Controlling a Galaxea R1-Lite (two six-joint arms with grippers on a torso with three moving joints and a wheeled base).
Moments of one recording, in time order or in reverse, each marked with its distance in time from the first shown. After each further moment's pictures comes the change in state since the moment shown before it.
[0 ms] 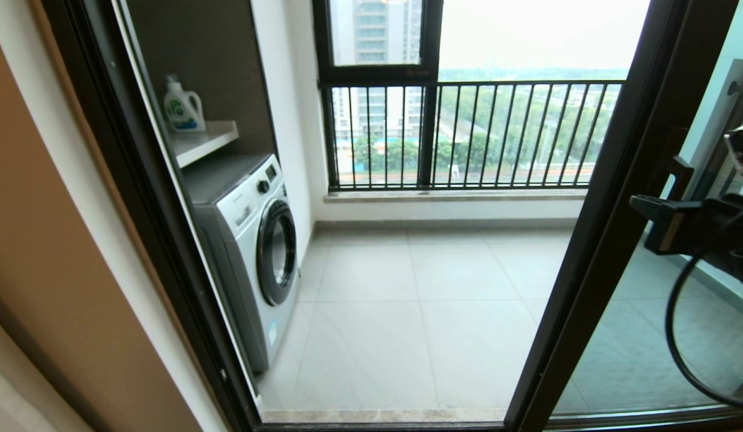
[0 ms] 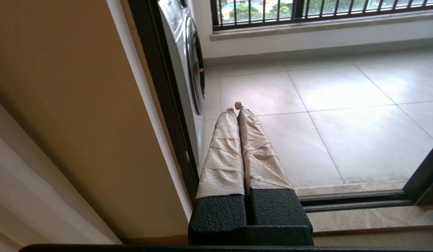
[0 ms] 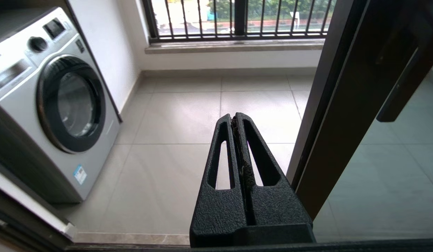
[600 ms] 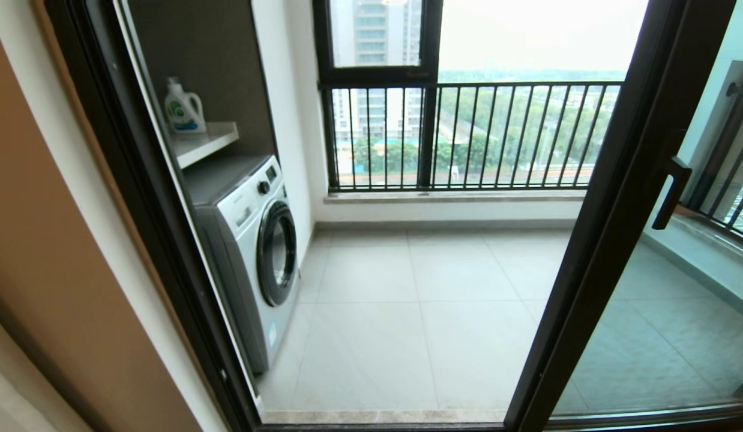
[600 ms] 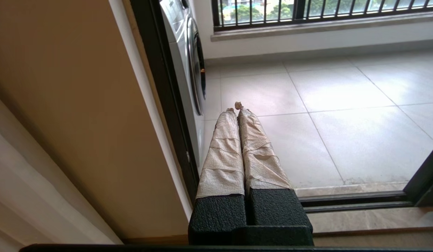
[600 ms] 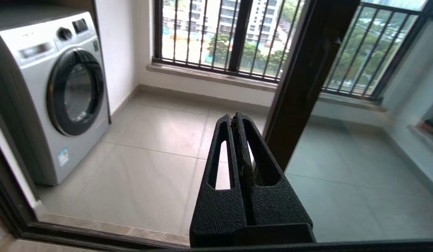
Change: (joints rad) left arm 0.000 0.000 0.000 0.000 0.000 0.000; right arm 0.059 -0.820 0.168 0.521 -0.014 -0.201
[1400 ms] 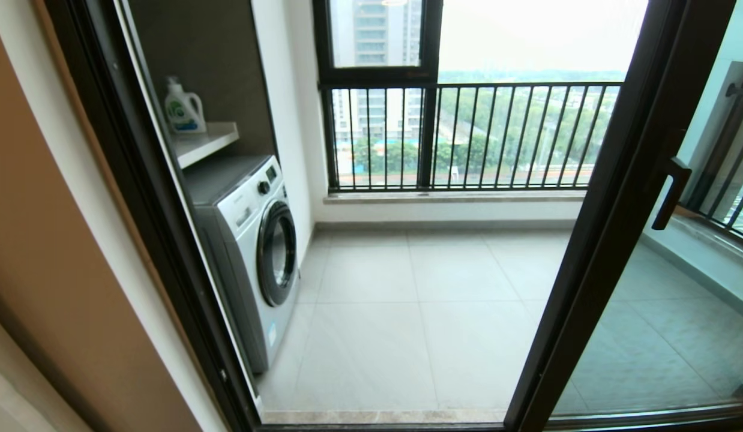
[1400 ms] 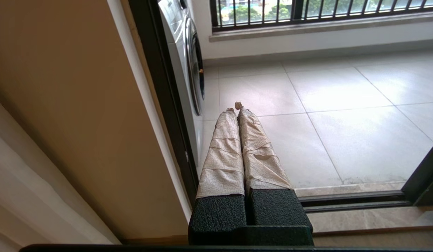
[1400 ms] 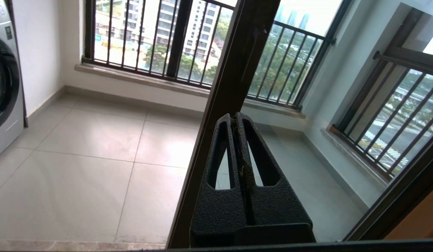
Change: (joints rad) left arm -0.001 0.000 0.000 0.000 0.000 0.000; right arm -0.174 -0.367 0.103 0.167 0.012 -0.146
